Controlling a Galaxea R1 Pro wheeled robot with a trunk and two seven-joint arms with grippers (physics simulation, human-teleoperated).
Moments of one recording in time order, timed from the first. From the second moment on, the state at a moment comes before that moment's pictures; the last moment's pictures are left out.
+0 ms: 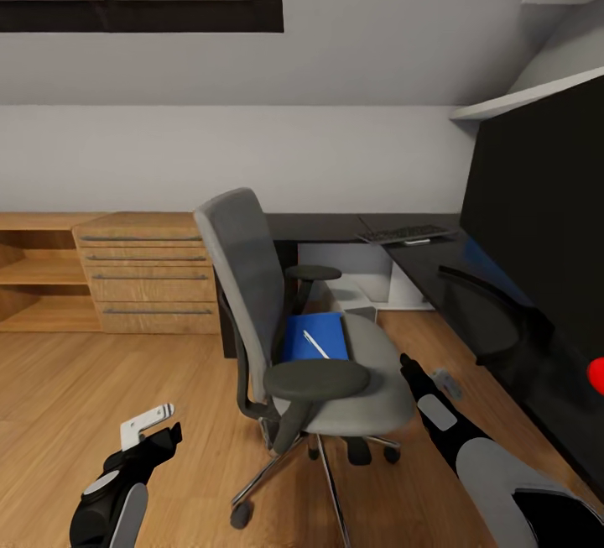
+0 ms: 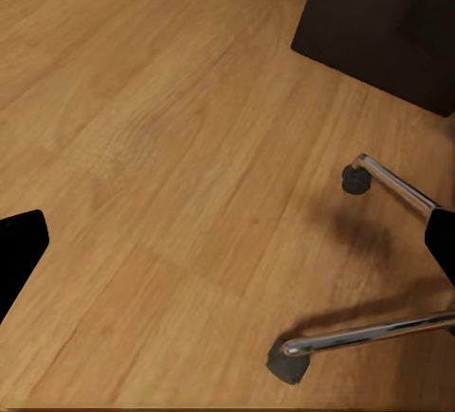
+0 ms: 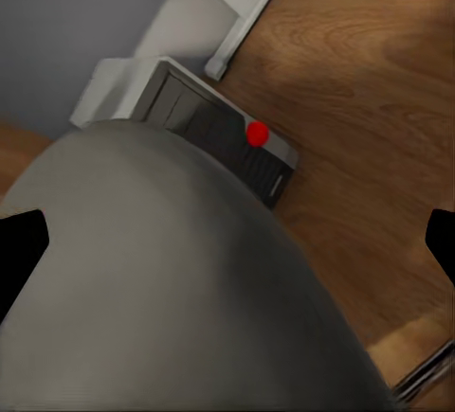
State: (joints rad) left arm -0.07 -0.09 0.13 -1.59 0.26 0.60 0.39; right arm -0.80 -0.04 -0.05 -0.26 -0.94 -0.20 0.00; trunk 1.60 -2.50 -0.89
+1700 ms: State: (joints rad) left arm -0.07 -0.08 0.13 -1.59 0.26 0.59 0.39; right arm -0.80 -0.04 -0.05 -0.26 -0.94 -0.20 0.01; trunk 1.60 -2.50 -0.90
